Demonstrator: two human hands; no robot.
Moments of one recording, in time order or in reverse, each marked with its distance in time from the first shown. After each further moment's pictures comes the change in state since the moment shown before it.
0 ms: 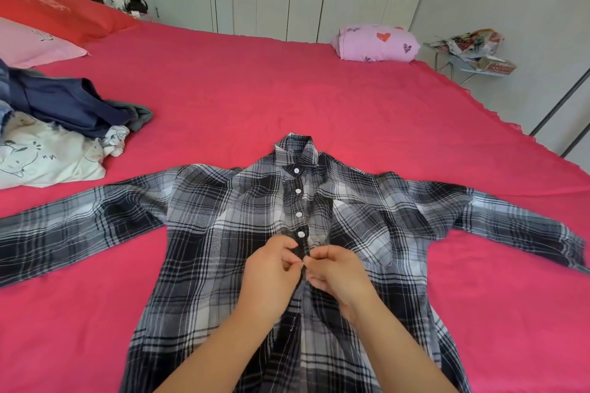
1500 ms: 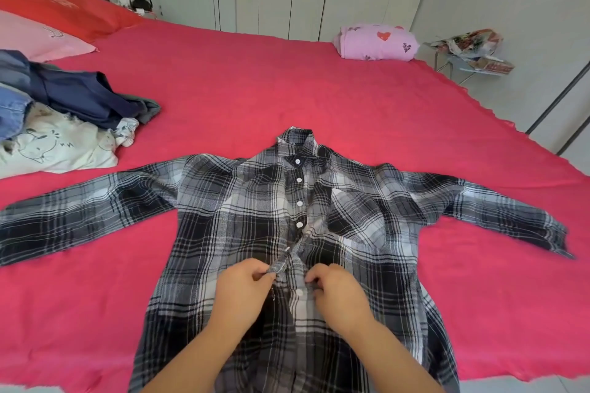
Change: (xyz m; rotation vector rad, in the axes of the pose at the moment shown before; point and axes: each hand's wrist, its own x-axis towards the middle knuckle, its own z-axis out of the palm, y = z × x) left_hand -0.048 -0.029 -0.021 0.063 -0.028 -0.189; right_hand -0.029 0.051 -0.010 -1.122 0.012 -0.350
